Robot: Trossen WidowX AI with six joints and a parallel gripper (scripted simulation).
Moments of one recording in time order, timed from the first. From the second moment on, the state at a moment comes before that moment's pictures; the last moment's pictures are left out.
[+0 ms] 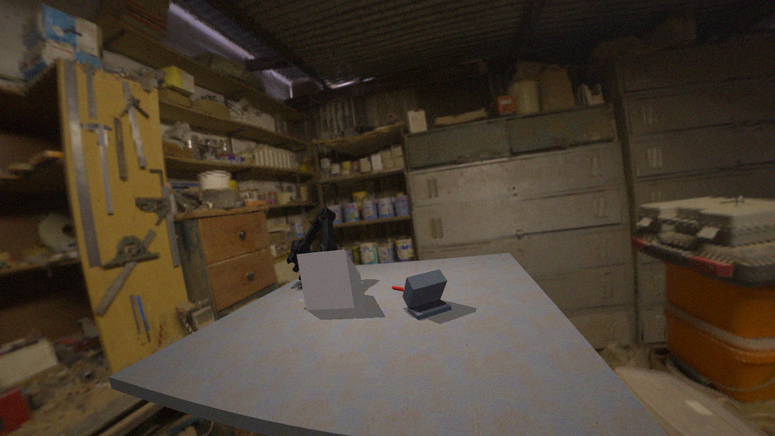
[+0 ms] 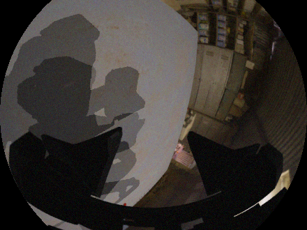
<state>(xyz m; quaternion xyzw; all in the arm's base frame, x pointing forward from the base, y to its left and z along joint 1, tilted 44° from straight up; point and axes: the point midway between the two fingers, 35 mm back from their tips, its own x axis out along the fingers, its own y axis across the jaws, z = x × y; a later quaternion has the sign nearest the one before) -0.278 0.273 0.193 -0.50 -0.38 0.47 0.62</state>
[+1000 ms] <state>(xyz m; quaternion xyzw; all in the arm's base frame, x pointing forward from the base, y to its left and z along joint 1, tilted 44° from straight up) -0.228 0.344 0.241 -0.42 -0.30 0.48 0.71</state>
